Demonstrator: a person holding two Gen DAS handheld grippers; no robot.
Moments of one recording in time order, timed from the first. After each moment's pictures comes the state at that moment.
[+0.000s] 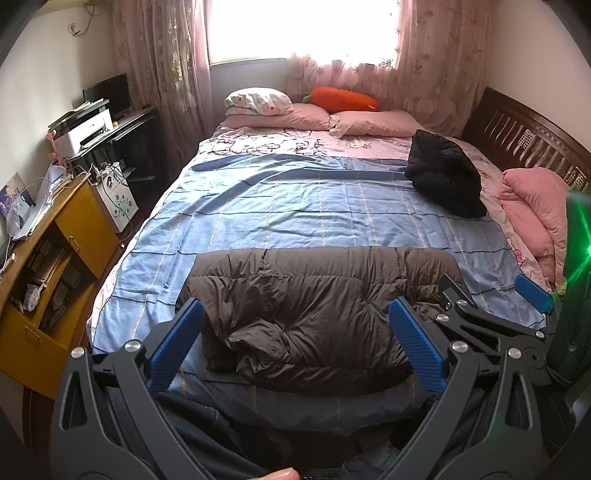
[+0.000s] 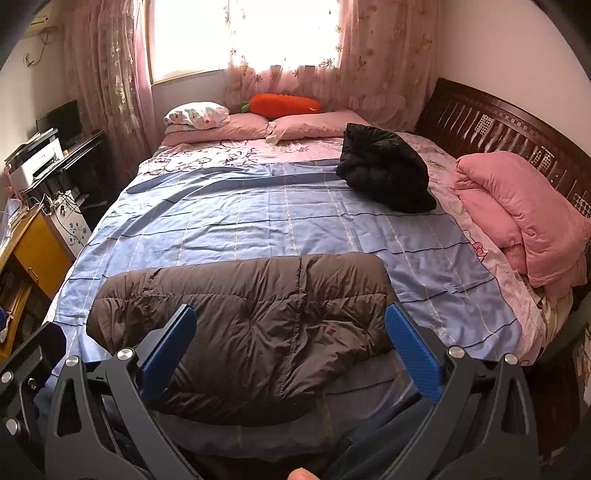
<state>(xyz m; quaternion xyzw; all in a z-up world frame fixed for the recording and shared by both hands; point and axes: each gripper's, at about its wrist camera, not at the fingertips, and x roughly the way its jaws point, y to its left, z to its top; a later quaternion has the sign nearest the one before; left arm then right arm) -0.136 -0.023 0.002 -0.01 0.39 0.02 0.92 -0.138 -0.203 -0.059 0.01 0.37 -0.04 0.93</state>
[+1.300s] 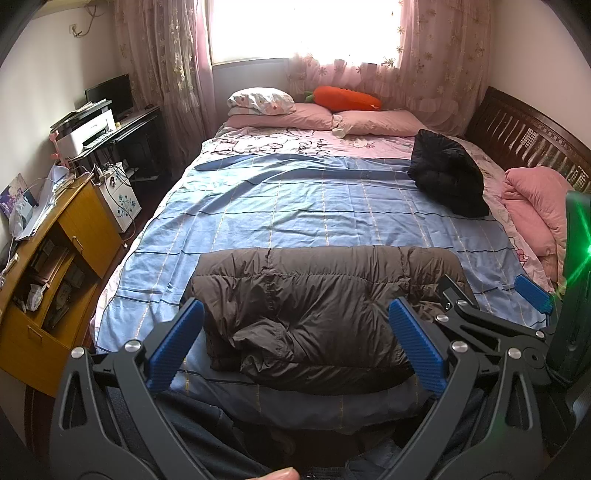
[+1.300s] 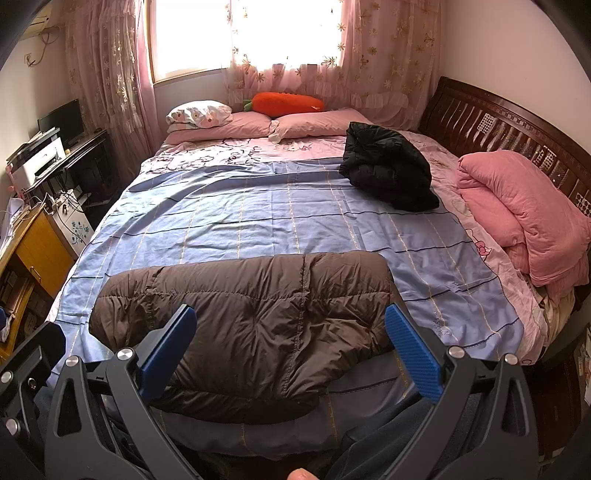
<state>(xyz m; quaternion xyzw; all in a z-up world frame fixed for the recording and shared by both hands) -0.137 -0.021 0.002 -0.01 0.39 0.03 0.92 -0.138 -0.200 -0.059 0.01 0.37 -0.04 0.93</state>
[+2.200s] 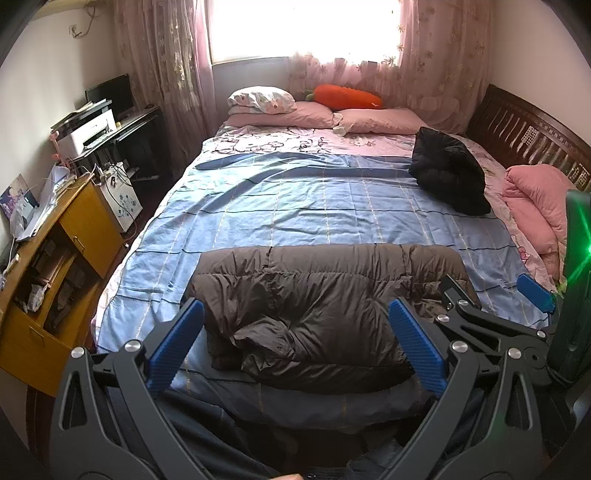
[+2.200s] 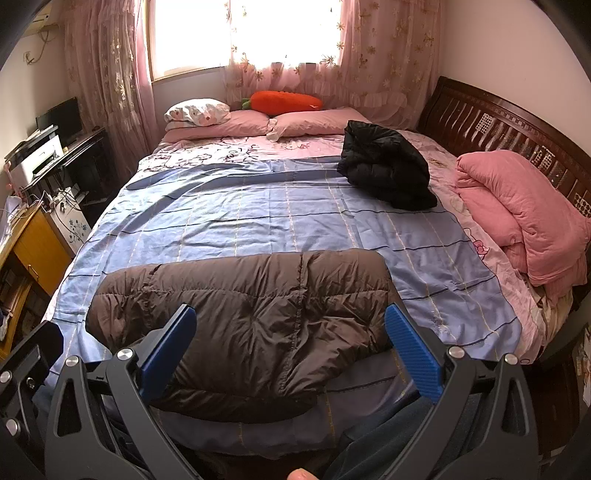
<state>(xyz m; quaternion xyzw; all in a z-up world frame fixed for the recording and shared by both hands) -0.138 -0.021 0.000 -0.01 0.40 0.03 0.92 -0.140 -0.200 -0.059 0.01 0.37 -0.04 0.93</state>
